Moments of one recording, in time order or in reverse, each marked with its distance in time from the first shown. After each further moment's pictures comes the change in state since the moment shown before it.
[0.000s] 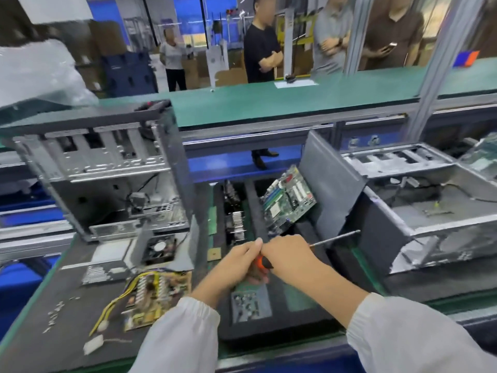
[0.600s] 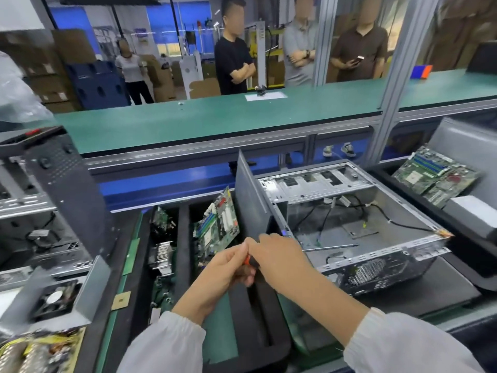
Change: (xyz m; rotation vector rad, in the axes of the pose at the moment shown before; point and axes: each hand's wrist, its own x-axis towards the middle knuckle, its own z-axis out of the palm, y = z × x) left_hand 0.045 0.038 0.027 -0.261 -0.114 0.203; right_hand 0.001 0.061 -0.005 0.062 0.263 0.113
